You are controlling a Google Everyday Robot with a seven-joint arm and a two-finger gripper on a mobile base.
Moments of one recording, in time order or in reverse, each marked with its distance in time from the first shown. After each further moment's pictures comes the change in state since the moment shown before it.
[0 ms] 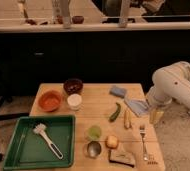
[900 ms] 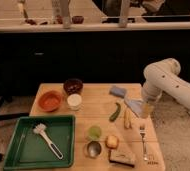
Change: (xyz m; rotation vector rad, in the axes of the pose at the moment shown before) arm -0.022 -0.046 0.041 -0.055 -0.011 0.193
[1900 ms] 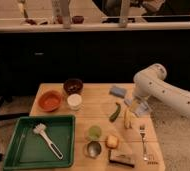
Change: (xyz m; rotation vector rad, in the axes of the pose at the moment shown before) arm -0.019 -0.035 0.033 0.158 -0.024 0.405
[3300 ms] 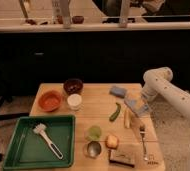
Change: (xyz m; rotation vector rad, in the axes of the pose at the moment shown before) arm 0.037 -0.056 0.086 -0.118 0.046 0.256
